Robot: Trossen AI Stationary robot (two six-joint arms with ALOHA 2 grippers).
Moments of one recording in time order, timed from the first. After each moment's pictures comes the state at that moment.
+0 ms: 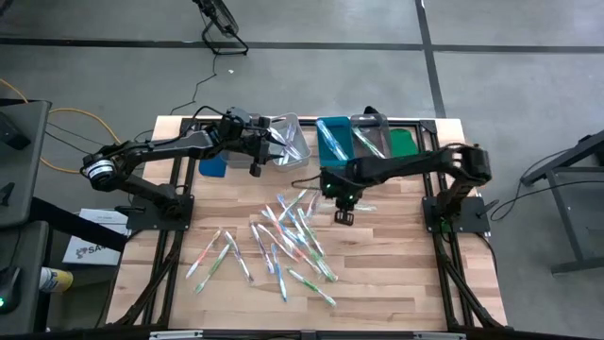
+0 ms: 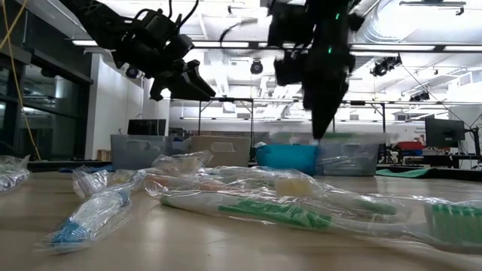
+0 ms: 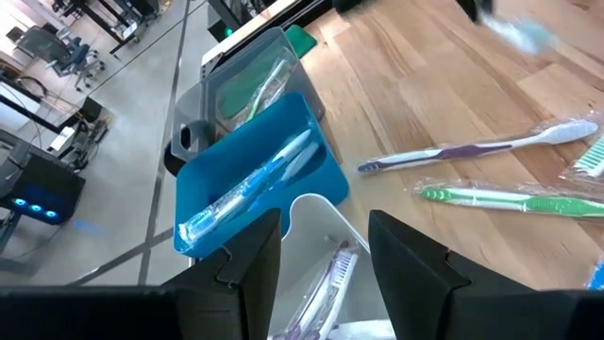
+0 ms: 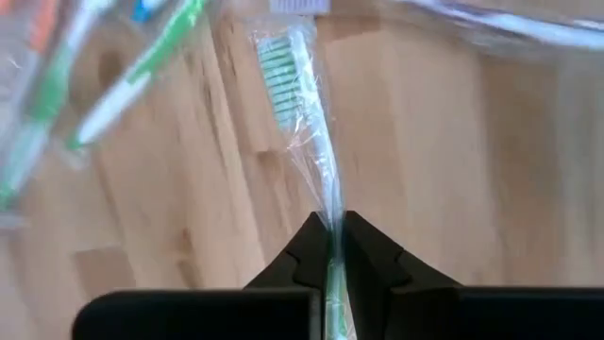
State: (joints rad) left arm 0.59 1.33 0.79 0.11 0.41 0.86; right arm -0.09 1.73 1.23 -0.84 -0.12 0.17
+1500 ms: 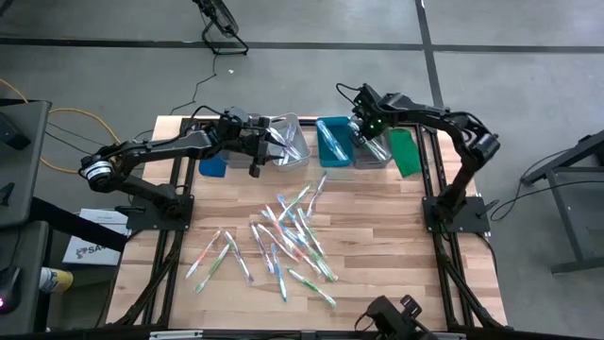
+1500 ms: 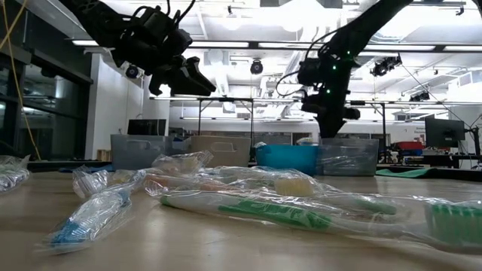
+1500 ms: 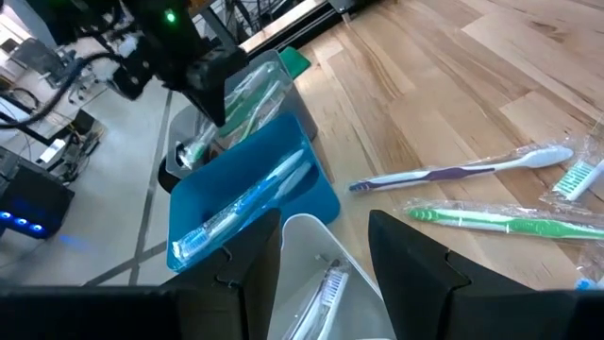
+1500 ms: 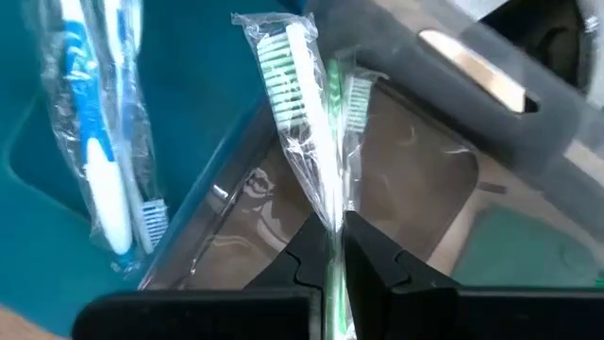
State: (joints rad) left arm 0.59 1.32 0.79 0.11 0.46 0.83; right arm -0.81 1.73 1.24 -0.77 0.05 0.14
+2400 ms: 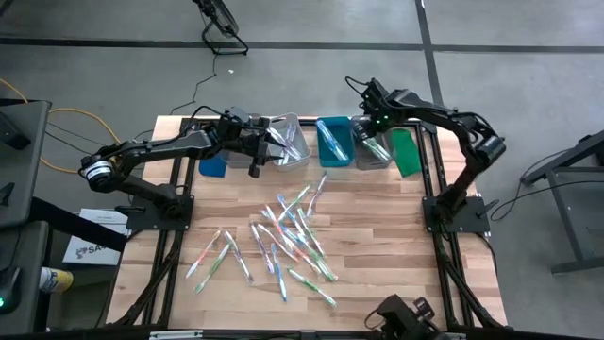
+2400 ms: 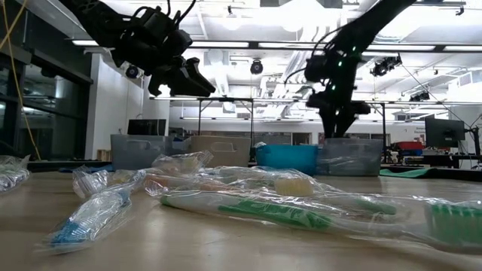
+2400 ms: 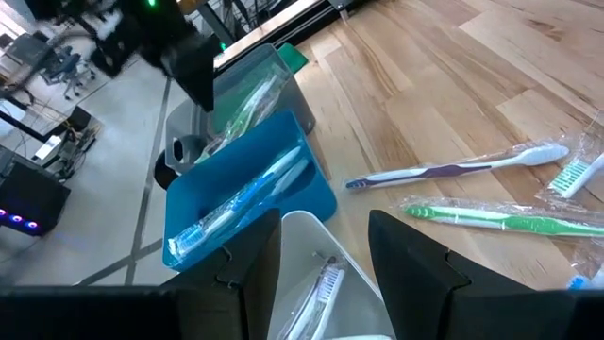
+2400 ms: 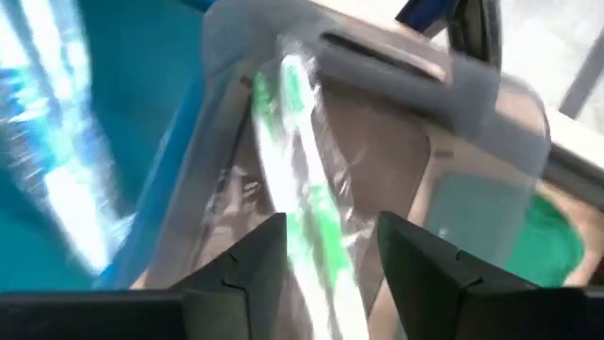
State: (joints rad) left arm 0.59 1.32 0.79 0.10 0.46 0.83; right arm -0.86 1.68 1.24 -0.82 0.07 0.25
